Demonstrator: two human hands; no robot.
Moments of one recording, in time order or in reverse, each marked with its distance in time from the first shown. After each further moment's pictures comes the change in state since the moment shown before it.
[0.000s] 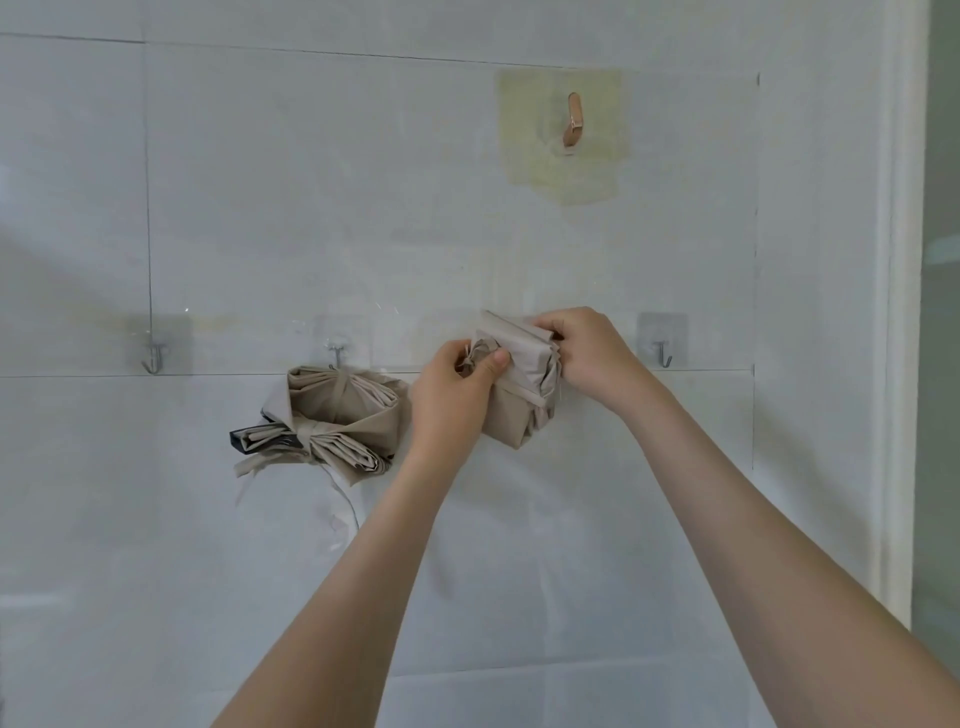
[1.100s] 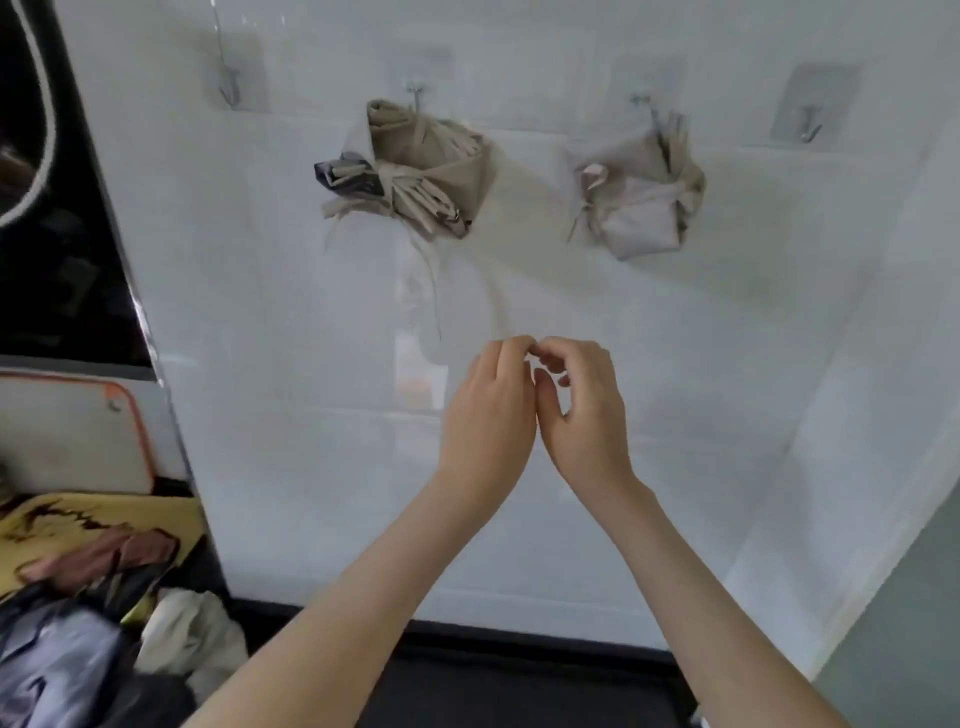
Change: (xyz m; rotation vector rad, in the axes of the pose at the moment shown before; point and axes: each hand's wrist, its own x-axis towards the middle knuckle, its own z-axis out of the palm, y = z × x) left_hand -0.170 -0.072 -0.038 0.696 -0.047 0.241; right_hand -0.197 0.002 0.140 0.163 0.290 -0.092
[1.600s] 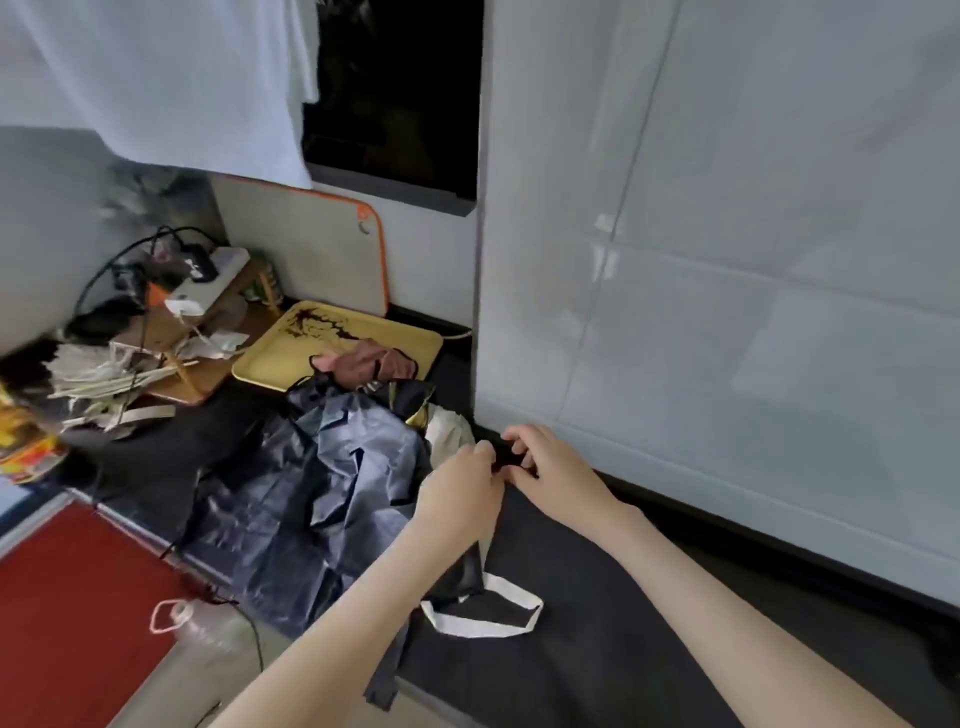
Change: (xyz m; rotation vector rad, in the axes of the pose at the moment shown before) left_hand -0.250 -0.269 -0.154 0.494 -0.789 -0.596; right_hand -0.217 -0.113 0.248 0.133 -1.196 0.422
